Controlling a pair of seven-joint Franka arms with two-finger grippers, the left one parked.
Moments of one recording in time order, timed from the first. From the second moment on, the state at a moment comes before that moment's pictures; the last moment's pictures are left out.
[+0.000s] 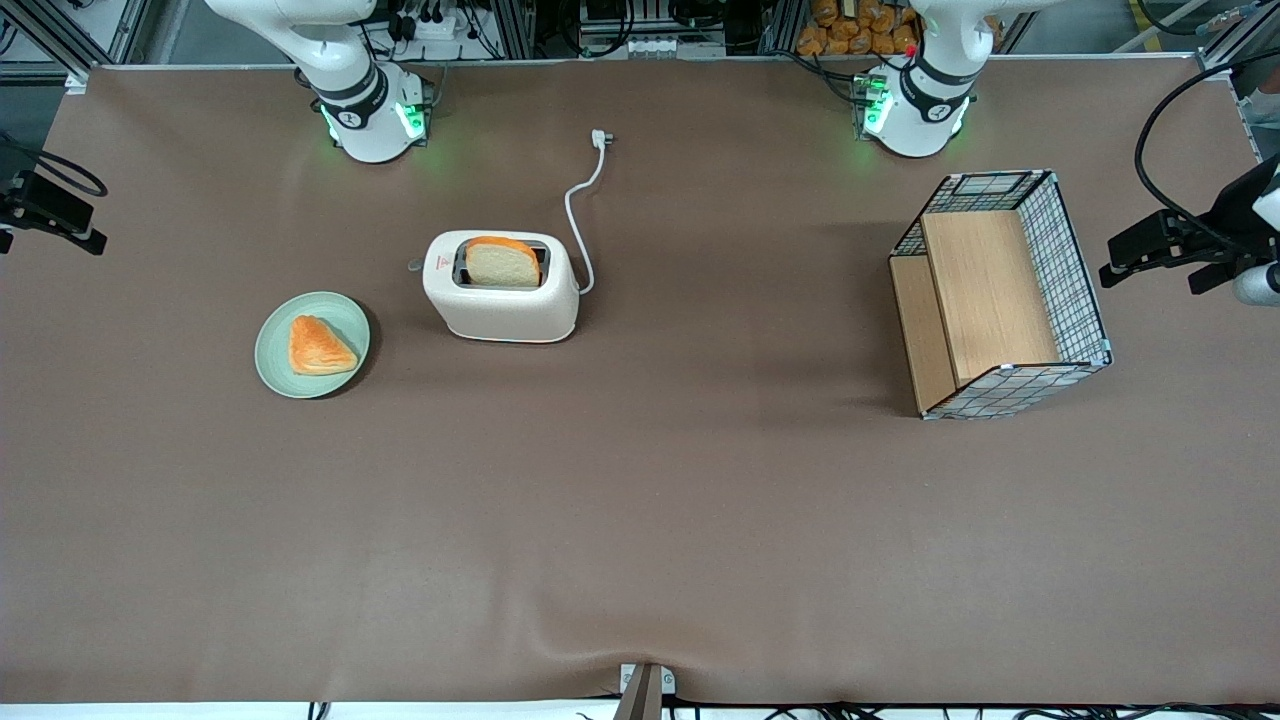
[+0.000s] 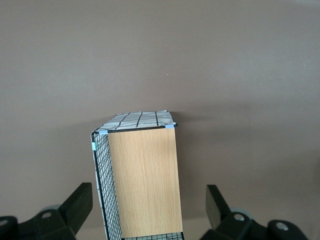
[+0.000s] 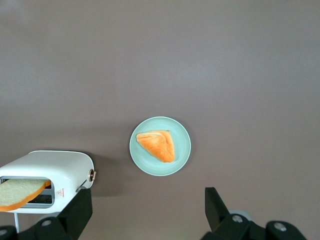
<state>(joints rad) -0.02 -0.02 -0.06 -1.49 0.00 1.47 -0.06</state>
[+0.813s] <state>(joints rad) -0.02 0.03 -0.06 -1.50 0.01 1.44 -0.06</state>
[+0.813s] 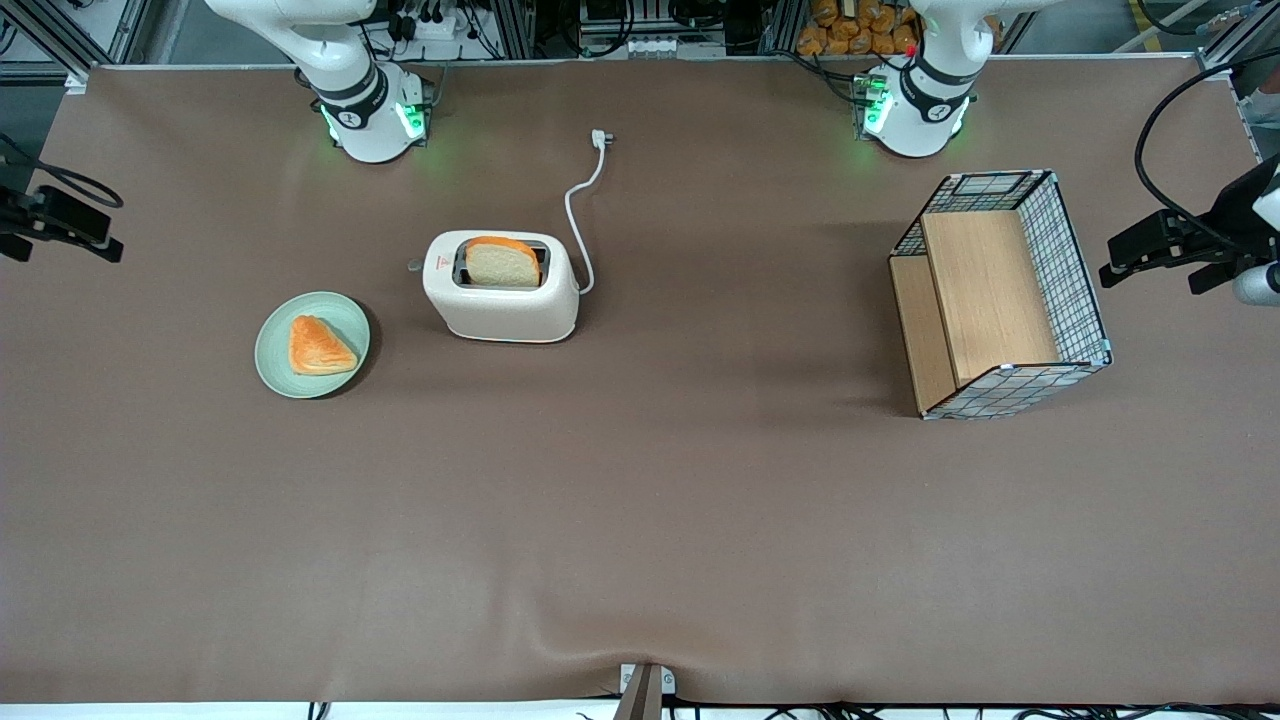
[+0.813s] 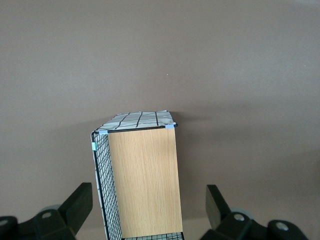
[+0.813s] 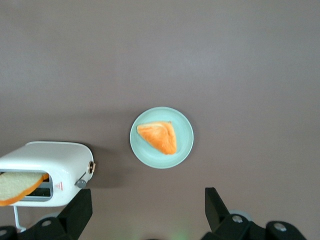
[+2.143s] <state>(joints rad) 0.02 -0.07 -0.06 -1.93 0.18 1.49 -0.06</state>
